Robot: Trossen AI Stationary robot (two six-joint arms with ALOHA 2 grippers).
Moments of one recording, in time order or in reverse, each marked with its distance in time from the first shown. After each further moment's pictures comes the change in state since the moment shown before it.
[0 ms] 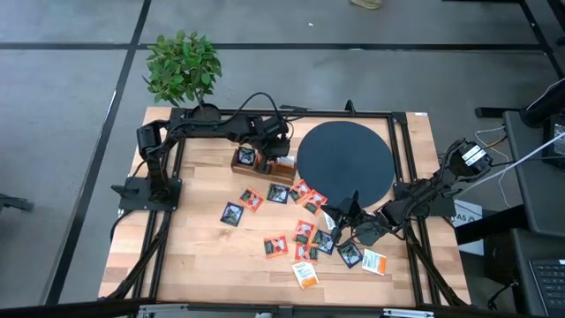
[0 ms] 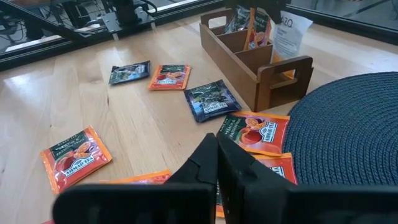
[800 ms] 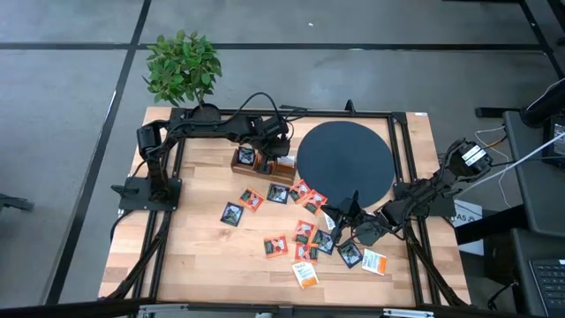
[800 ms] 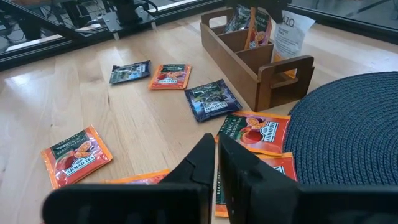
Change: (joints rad) left arm -0.001 0.000 0.000 -0.001 0.001 -0.018; right arm 0.000 0.000 0.000 0.000 -0.003 0.000
